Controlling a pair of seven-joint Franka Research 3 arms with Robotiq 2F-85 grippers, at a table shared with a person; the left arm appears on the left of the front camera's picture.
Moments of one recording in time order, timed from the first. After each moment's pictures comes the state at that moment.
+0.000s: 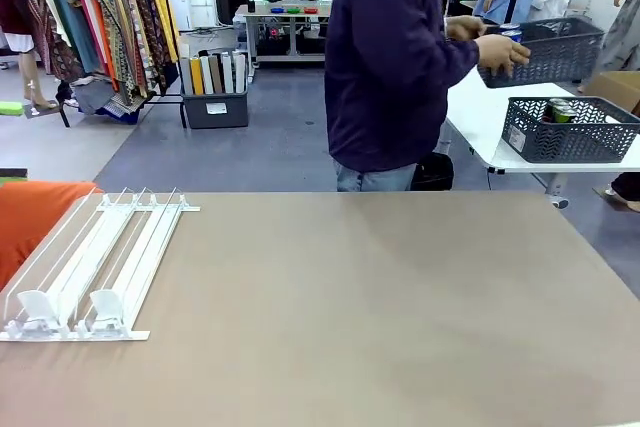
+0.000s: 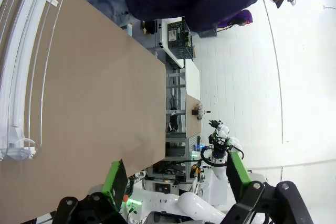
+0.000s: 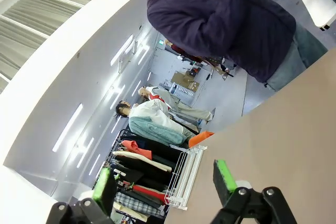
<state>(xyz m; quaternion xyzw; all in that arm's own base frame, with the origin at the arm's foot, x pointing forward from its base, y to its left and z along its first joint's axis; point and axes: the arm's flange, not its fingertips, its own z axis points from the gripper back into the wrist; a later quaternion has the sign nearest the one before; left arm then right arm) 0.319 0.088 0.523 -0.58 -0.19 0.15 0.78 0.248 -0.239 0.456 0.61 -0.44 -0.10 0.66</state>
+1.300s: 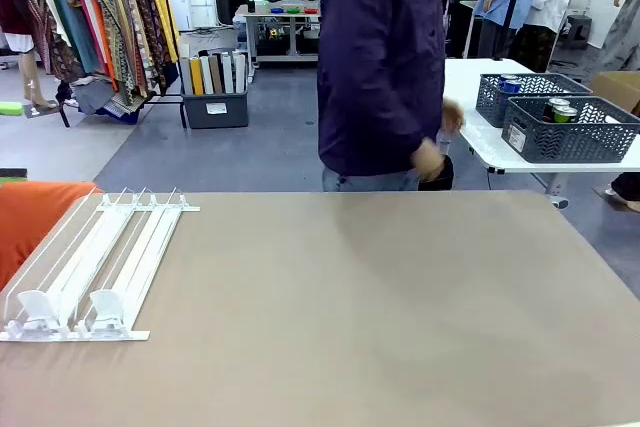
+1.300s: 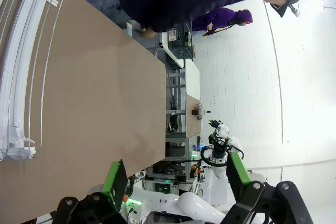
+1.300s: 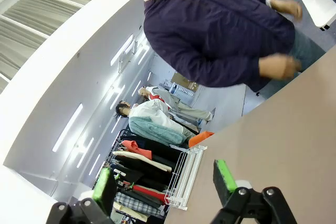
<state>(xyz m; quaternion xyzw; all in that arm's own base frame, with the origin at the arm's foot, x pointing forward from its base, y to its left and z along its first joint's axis) 0.319 0.088 0.523 -0.58 -0.19 0.15 0.78 0.248 -0.239 0.456 0.61 -0.44 -0.10 0.66</state>
